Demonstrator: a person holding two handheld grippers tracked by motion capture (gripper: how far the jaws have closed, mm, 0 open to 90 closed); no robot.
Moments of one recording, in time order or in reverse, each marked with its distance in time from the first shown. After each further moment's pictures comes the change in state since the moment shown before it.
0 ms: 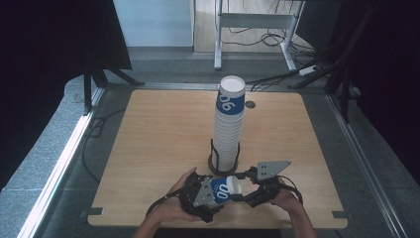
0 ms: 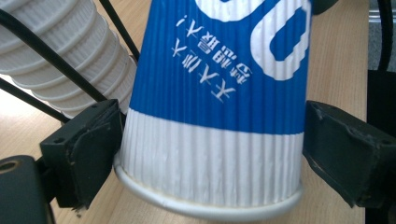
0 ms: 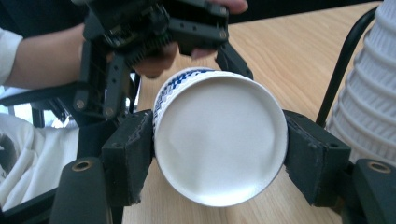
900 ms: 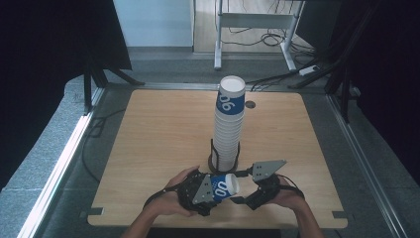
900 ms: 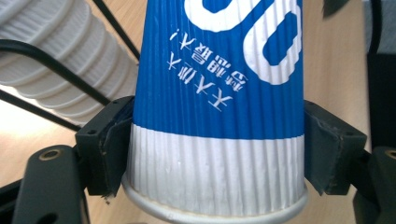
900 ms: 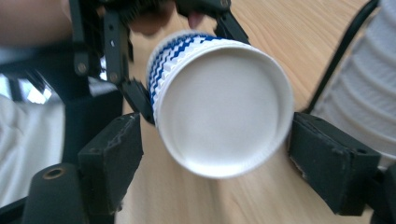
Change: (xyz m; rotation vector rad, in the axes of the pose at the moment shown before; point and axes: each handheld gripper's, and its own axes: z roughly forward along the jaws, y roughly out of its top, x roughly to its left) left arm 0.013 0.014 -0.012 0.059 -0.004 0.132; right arm 0.008 0.020 -0.001 0.181 -0.079 -0.060
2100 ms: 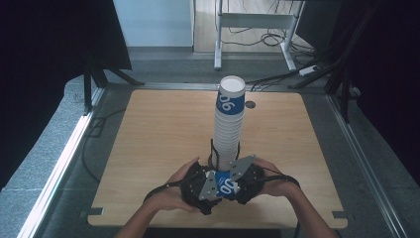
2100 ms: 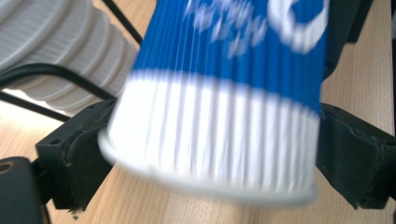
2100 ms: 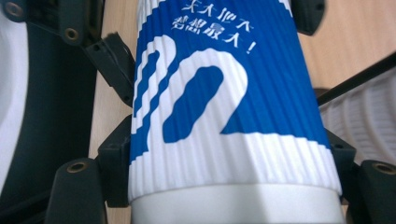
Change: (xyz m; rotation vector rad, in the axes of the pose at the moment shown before) left arm 0.010 0.011 -0.003 0.017 0.025 -0.013; right arm -0.001 0.041 0.028 0.321 0.007 -0.174
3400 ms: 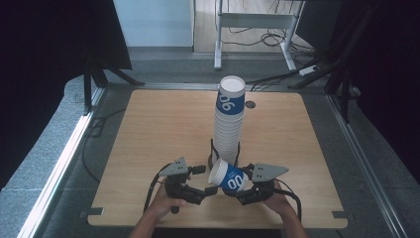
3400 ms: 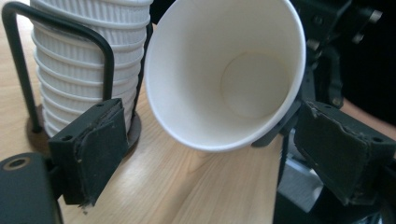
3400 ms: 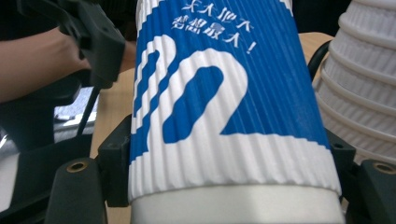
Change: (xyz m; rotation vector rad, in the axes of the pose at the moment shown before) left arm 0.020 -0.045 -0.011 -0.442 -0.257 -0.656; right arm 0.014 -0.055 0.010 -0.571 -0.139 0.234
